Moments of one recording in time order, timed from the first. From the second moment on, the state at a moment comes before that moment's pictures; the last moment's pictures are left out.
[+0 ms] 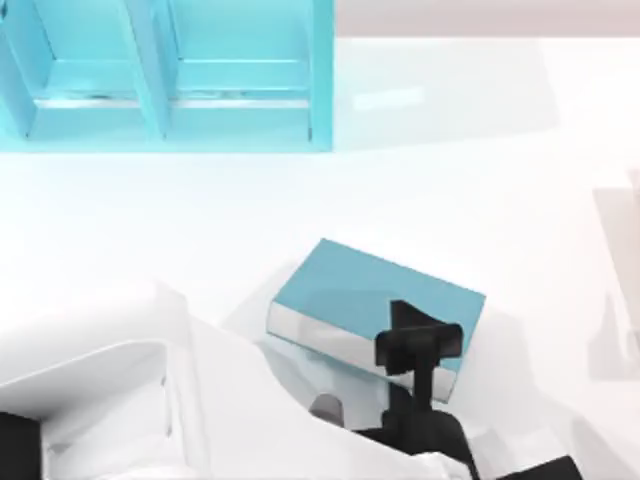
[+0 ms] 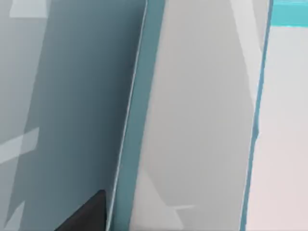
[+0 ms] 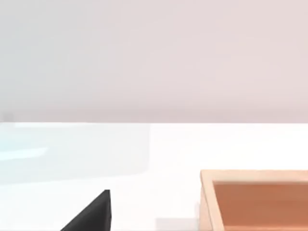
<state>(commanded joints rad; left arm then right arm) -1.37 2.07 1.08 -0.24 -1.24 -2.78 0.00 0.00 0.00 0.00 0.00 0.00</state>
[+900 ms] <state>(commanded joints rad) -1.65 2.16 1.28 -1.36 -1.24 -3.79 0.00 0.00 0.00 0.00 0.00 0.00</state>
